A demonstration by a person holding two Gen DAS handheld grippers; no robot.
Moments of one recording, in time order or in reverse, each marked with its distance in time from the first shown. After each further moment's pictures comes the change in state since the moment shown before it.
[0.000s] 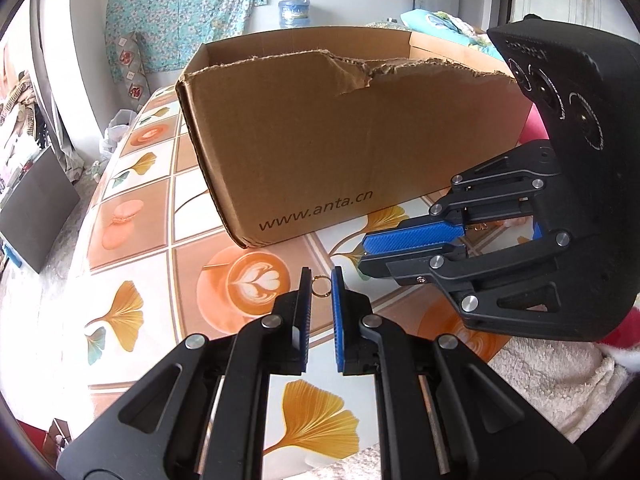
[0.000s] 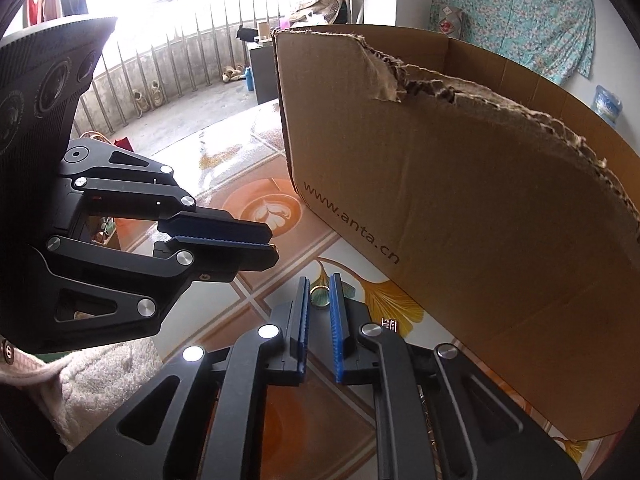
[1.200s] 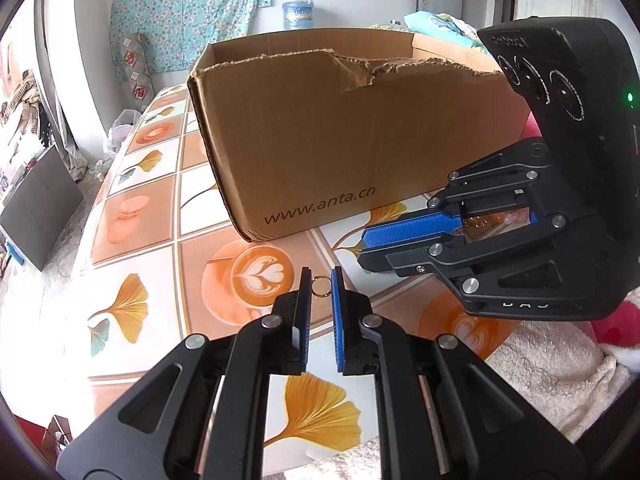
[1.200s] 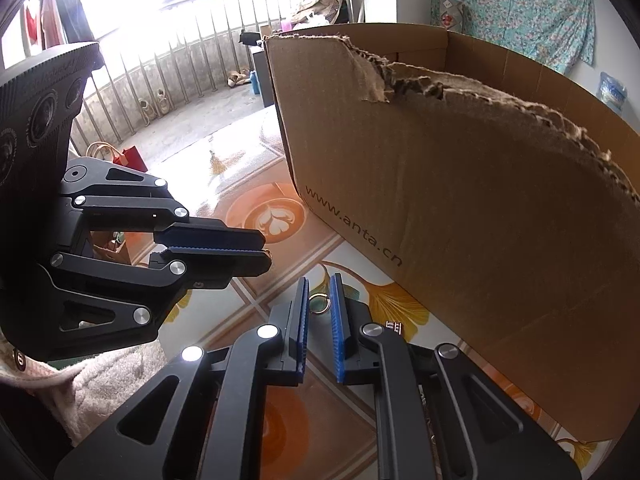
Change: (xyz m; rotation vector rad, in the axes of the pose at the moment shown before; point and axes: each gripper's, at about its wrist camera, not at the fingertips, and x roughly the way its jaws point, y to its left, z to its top) left arm -0.006 0.006 -0.001 -0.007 -0.007 0.011; right arm 0.001 -0.010 0.002 0.033 -0.004 0.051
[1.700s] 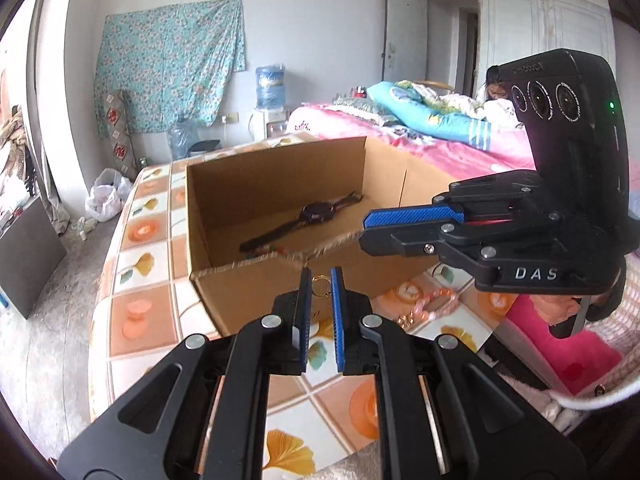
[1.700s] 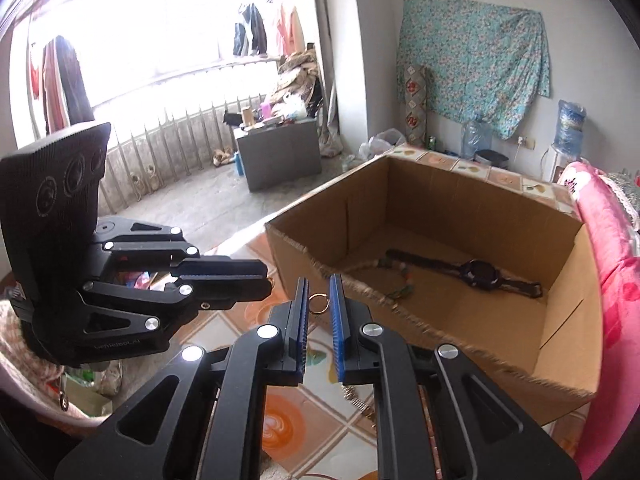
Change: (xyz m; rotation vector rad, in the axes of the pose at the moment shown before) left arm -0.061 -0.007 0.064 0.049 -0.236 -0.114; right arm -0.129 -0.020 0.024 0.094 -0.299 -0.062
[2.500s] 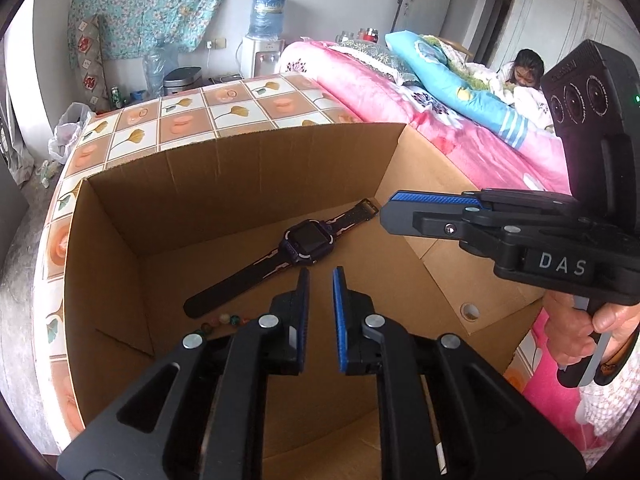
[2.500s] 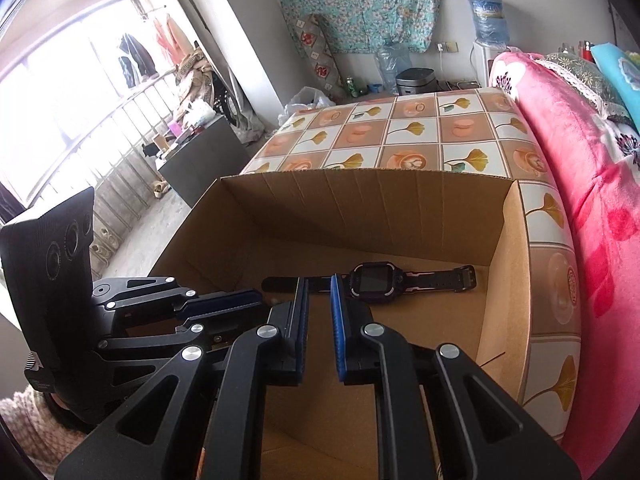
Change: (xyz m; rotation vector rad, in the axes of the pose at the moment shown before) left arm 0.164 0.020 0.089 -0.145 0.276 -0.090; right arm 0.072 -0.168 0.045 0.397 0.152 -0.083
